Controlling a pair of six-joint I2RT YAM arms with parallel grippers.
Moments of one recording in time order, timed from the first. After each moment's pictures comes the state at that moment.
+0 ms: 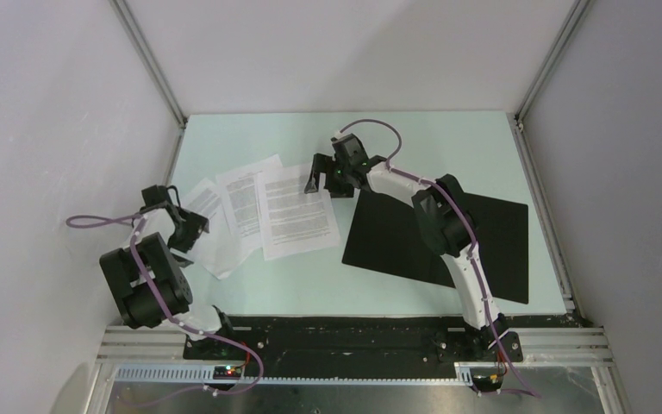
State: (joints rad) left arm 0.46 1.49 0.85 -0.58 -0.09 -0.74; right arm 0.64 2.30 1.77 -0.26 -0.25 0.68
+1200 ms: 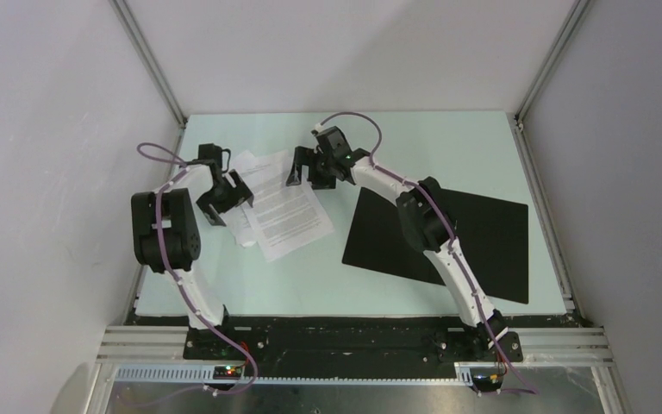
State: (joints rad) left arm 0.11 1.85 1.22 -0.63 -0.01 -0.57; right arm 0.66 2.50 2.11 -0.32 -0.32 0.66
